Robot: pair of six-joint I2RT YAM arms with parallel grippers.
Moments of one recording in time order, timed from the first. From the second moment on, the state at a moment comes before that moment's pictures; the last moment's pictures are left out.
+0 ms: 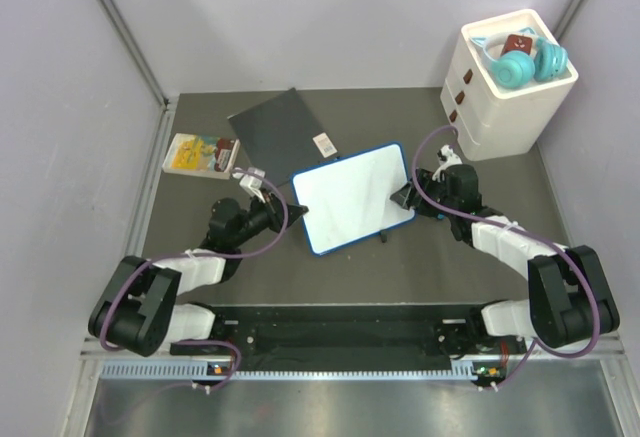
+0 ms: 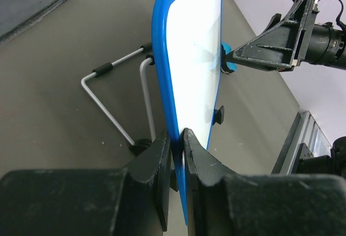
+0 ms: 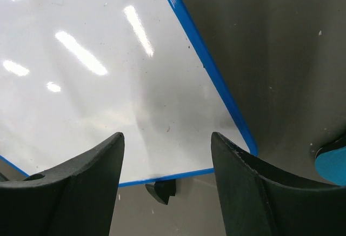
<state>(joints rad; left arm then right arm) -0.33 1.30 0.28 0.91 0.52 -0.62 0.26 1.31 0.57 0.18 -0.28 0.58</state>
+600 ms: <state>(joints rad) -0.29 1.34 0.38 0.78 0.55 -0.54 0.27 1.31 0.55 0.18 -0.27 0.56</state>
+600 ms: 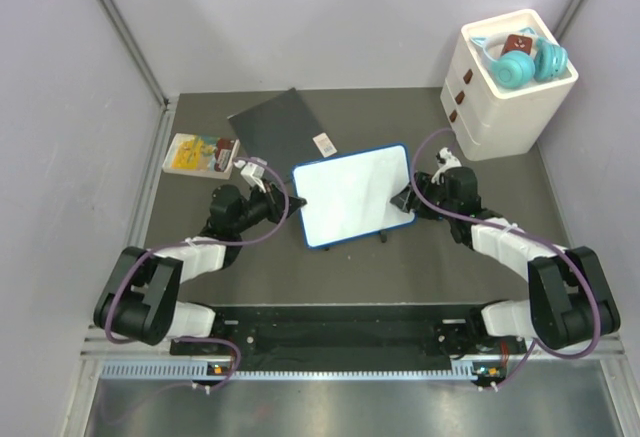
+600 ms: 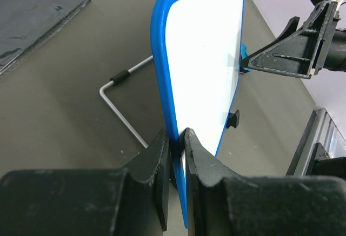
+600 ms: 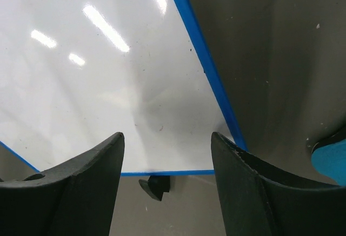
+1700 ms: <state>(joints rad) -0.16 1.51 0.58 0.83 0.72 -0.57 0.27 1.28 0.55 0.16 -0.24 0.52</state>
